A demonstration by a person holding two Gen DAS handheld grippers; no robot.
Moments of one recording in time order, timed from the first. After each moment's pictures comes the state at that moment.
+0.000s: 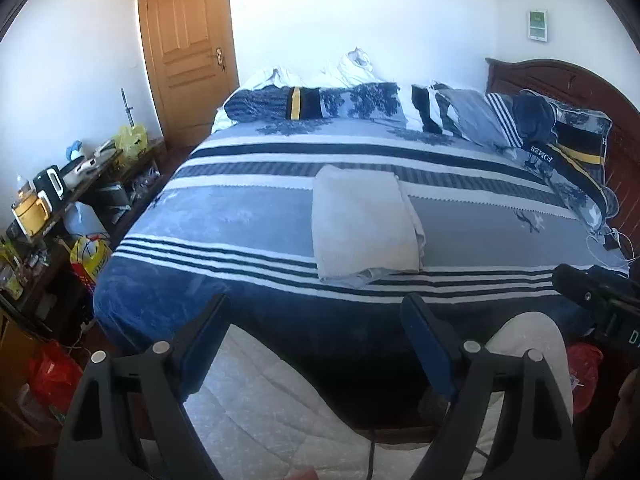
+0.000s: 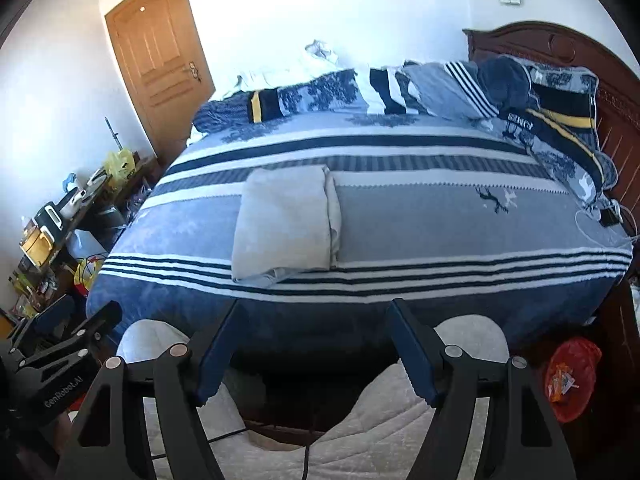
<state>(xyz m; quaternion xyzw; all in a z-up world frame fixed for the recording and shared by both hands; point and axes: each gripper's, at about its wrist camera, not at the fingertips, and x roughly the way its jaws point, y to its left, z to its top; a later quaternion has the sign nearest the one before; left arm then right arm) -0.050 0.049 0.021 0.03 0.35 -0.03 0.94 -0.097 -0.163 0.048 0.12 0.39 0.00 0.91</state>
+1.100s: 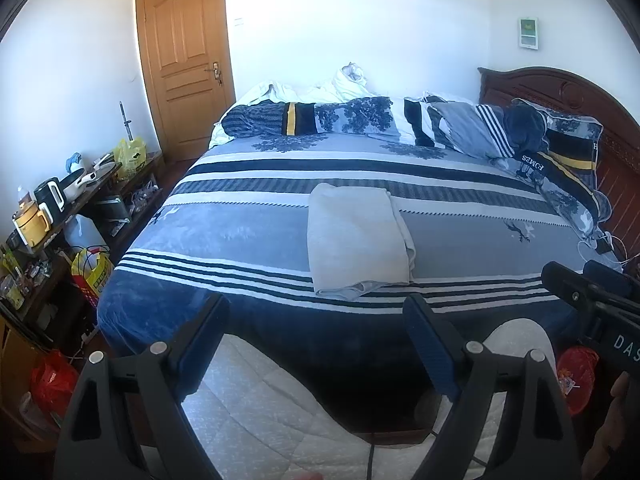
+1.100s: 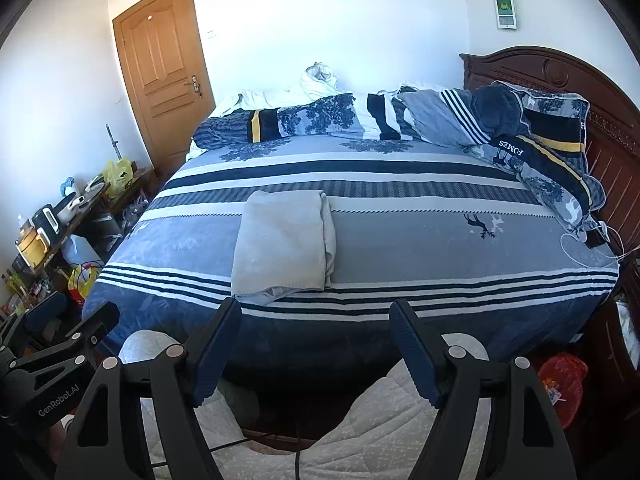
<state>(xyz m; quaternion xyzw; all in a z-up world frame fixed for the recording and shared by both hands) -0.065 0.035 0.043 0.03 0.33 -0.04 0.94 -0.110 -0.157 0.075 0.10 0.36 -0.01 0.93</state>
